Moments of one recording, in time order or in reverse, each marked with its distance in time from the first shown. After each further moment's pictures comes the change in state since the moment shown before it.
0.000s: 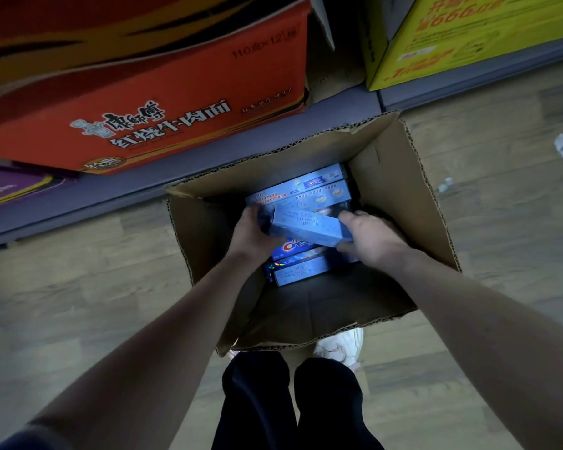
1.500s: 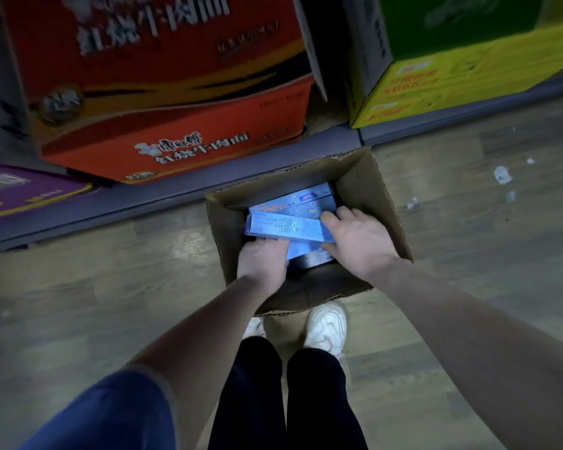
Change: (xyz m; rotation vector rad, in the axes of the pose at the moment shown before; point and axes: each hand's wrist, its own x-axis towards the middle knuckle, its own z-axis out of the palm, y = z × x) left_hand -0.077 0.028 -0.015 1.167 0.012 0.388; right_hand -0.083 -0.052 -0.043 -0.353 0.300 -0.148
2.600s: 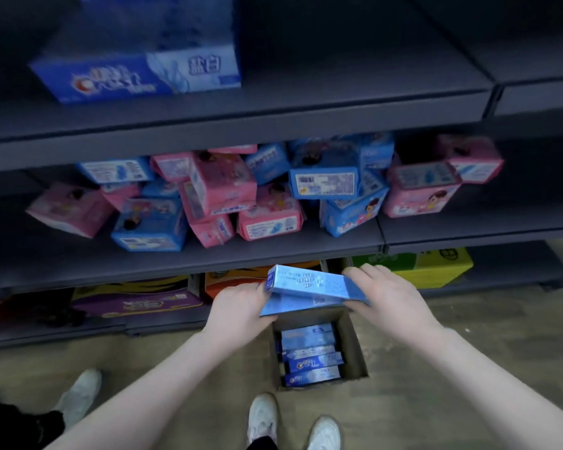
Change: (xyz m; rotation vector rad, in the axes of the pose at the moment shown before) left_hand -0.270 -0.055 -0.363 0.004 0.529 0.030; right_hand -0.224 -0.053 -0.362 -0.099 0.619 -0.232
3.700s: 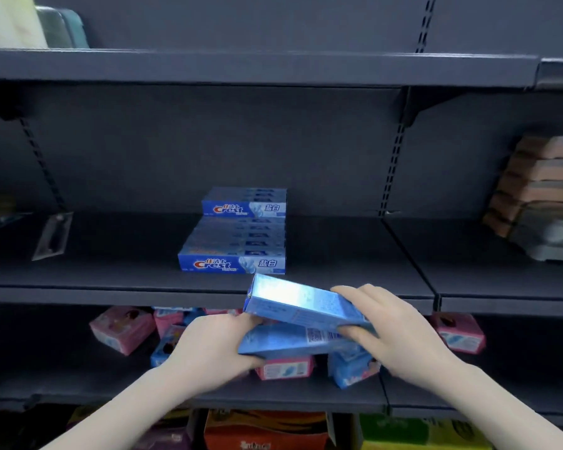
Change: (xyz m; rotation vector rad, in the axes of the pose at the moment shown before) left_hand -0.033 -0.020 -0.246 -0.061 0.255 -0.132; right_hand 0.054 -0.047 -0.241 0.109 0.286 -0.239
